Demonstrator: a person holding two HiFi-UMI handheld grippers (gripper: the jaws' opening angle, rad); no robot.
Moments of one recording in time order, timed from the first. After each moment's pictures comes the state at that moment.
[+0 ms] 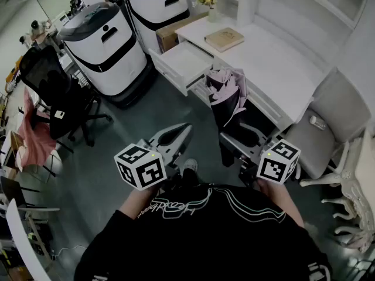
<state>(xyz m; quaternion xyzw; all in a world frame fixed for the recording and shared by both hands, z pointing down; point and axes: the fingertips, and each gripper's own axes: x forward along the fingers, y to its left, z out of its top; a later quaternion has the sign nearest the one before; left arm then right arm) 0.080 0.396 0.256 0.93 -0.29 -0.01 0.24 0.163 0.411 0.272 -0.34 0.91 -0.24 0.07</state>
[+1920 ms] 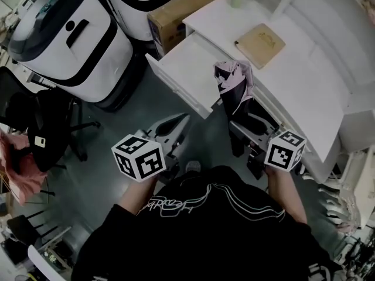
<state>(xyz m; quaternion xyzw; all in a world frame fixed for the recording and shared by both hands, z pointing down) -0.066 -0.107 0.351 0.89 -0.24 0.06 0.38 0.050 -0.076 0.371 -0.42 0.82 -0.38 0.00</state>
